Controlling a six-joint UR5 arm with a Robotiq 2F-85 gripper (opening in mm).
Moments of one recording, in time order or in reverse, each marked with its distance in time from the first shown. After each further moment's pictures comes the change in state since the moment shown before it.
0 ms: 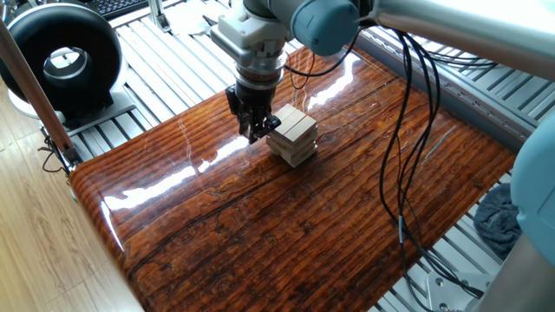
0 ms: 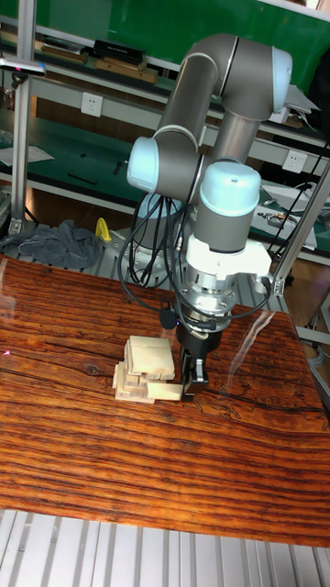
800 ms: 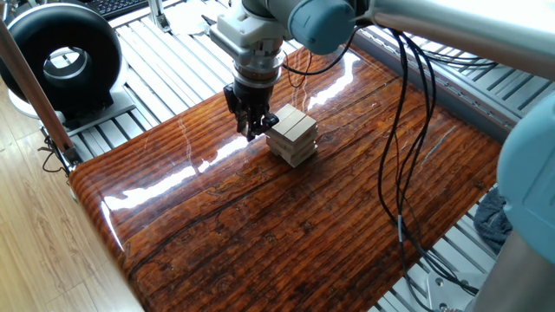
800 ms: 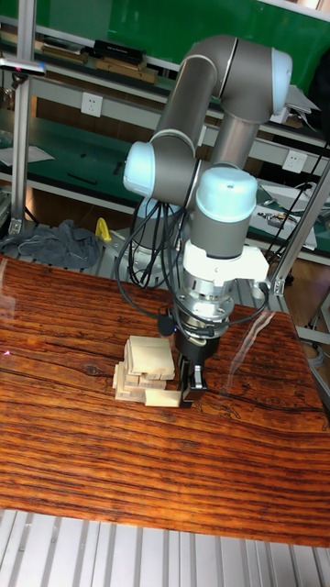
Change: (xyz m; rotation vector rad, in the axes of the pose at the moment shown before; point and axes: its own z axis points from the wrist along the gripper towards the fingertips) arm 0.004 -0.011 0.004 0.001 -0.005 -0.013
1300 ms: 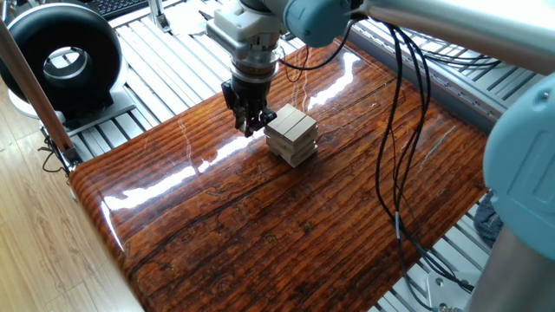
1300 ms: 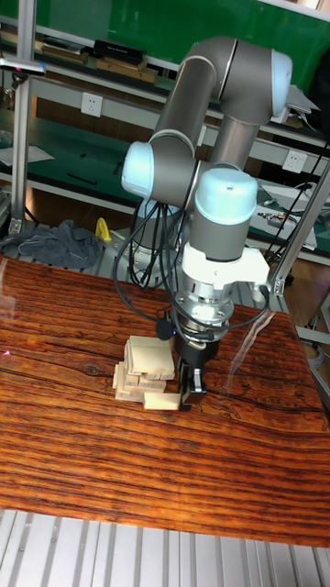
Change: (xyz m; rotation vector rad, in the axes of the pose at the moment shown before) arm 0.004 -0.010 -0.002 -0.013 0.005 -0.008
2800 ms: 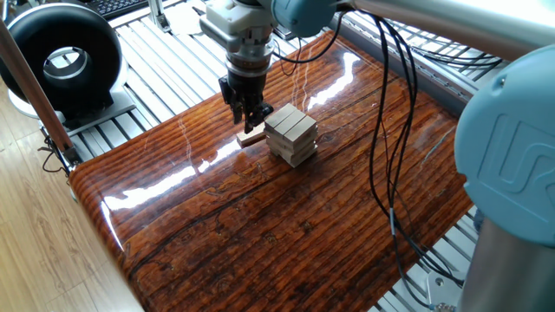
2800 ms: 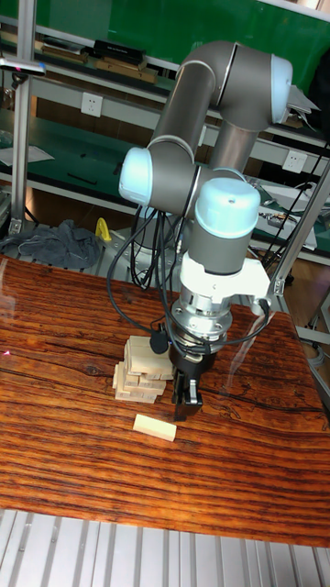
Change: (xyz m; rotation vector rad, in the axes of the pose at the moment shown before) arm 0.008 -0.012 0.005 -0.028 0.014 0.017
